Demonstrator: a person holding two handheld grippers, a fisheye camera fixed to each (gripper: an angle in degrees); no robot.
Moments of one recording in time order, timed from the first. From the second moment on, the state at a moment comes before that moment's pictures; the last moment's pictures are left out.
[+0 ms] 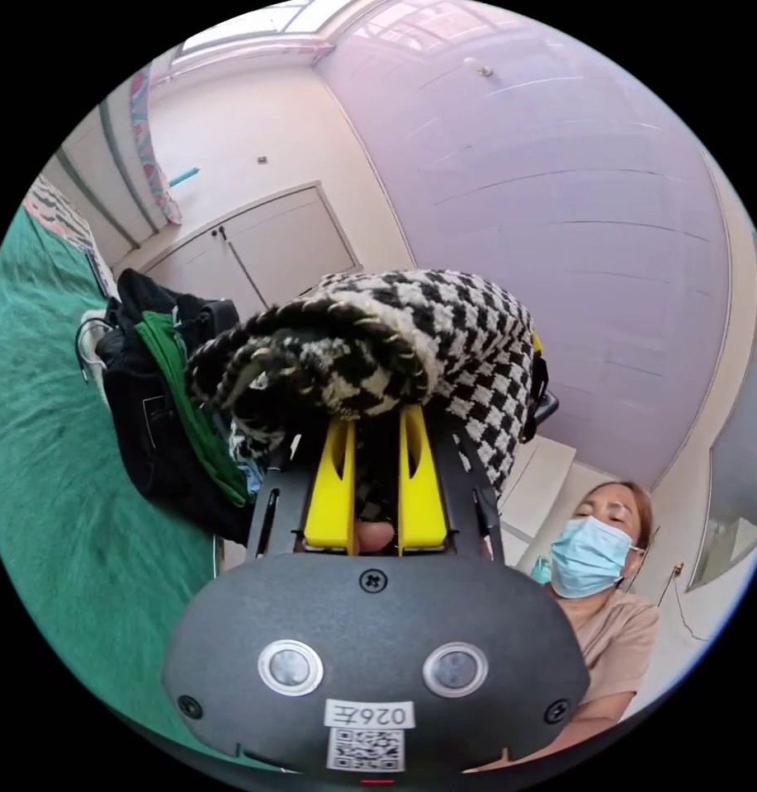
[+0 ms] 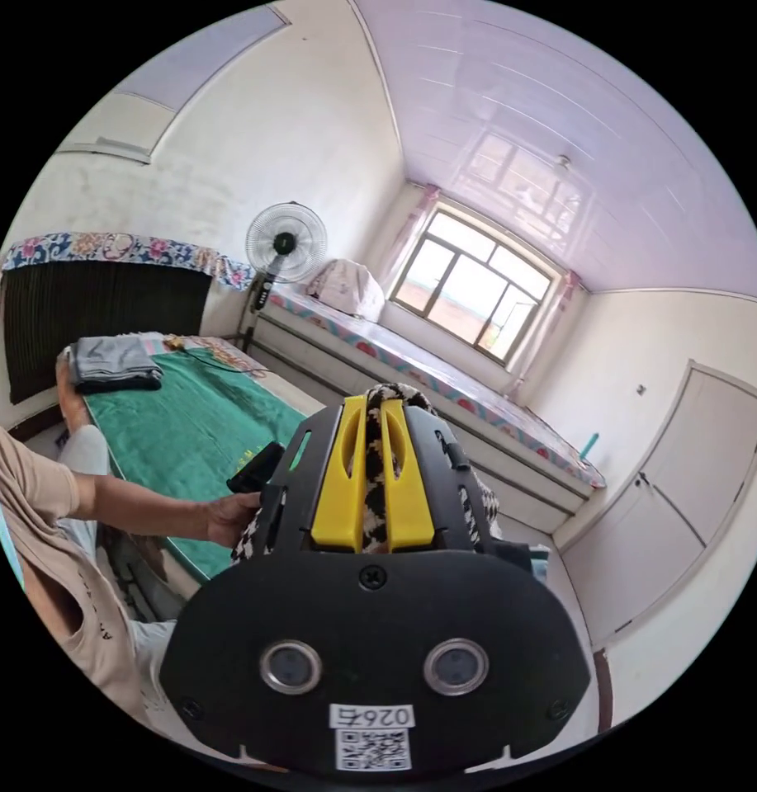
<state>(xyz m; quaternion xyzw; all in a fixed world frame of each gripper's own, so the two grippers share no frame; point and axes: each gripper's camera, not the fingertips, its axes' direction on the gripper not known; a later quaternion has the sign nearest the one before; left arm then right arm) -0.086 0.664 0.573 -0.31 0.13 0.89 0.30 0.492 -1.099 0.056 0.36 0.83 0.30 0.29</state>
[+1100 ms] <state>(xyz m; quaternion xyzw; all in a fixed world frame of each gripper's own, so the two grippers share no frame) -0.063 0.303 0.017 0.30 0.02 0.82 0.48 0.853 -0.721 -0.238 0.54 0.48 0.42 0.54</state>
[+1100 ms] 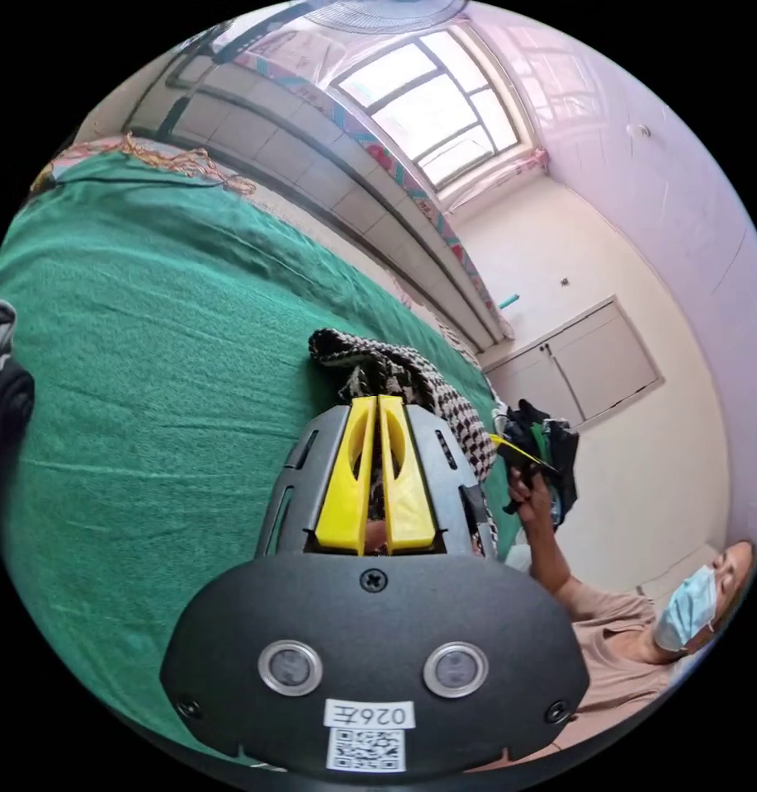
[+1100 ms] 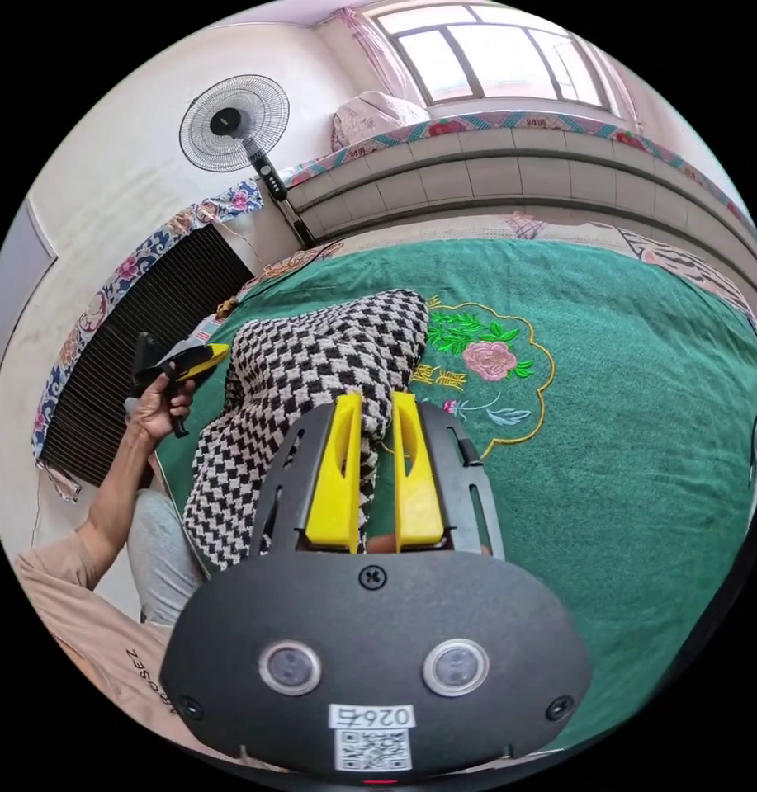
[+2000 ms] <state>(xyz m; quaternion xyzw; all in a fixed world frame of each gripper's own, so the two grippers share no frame) -0.107 0.224 0.002 0.09 0.21 0.90 0.37 0.829 -0.495 -0.419 0.63 0.37 0.35 0.59</state>
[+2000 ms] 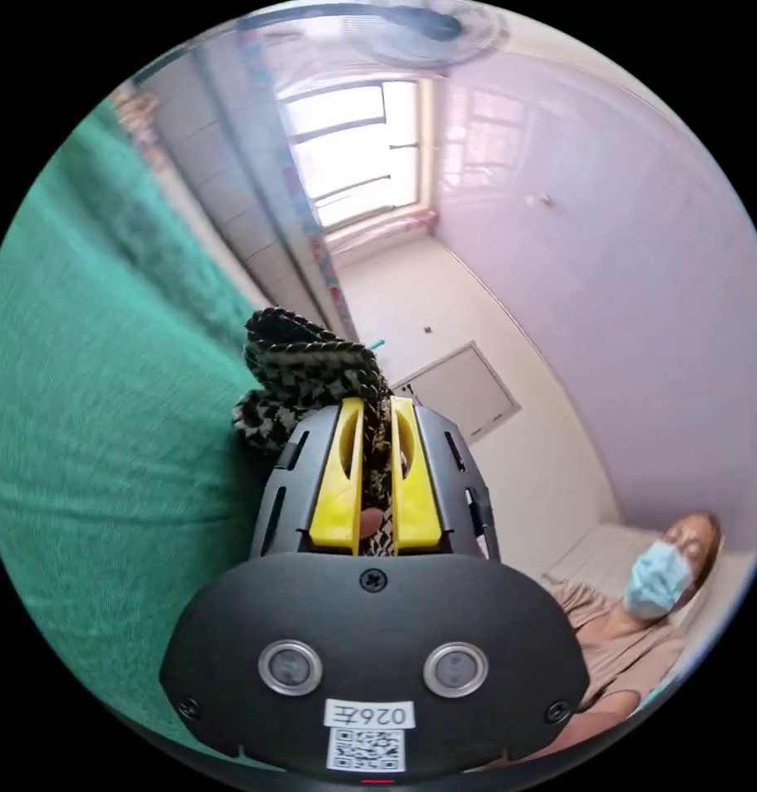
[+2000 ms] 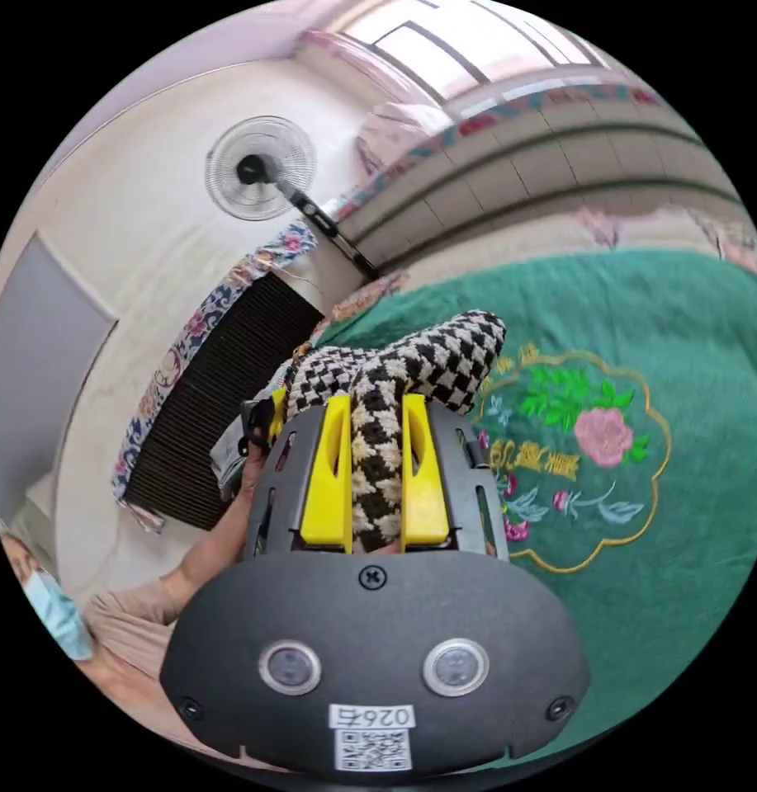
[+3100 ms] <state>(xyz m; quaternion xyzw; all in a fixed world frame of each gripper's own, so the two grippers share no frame) -0.151 0.274 0.063 0.30 -0.02 0.86 0.41 0.762 -0.376 -0.313 0.62 0.52 0.46 0.37</state>
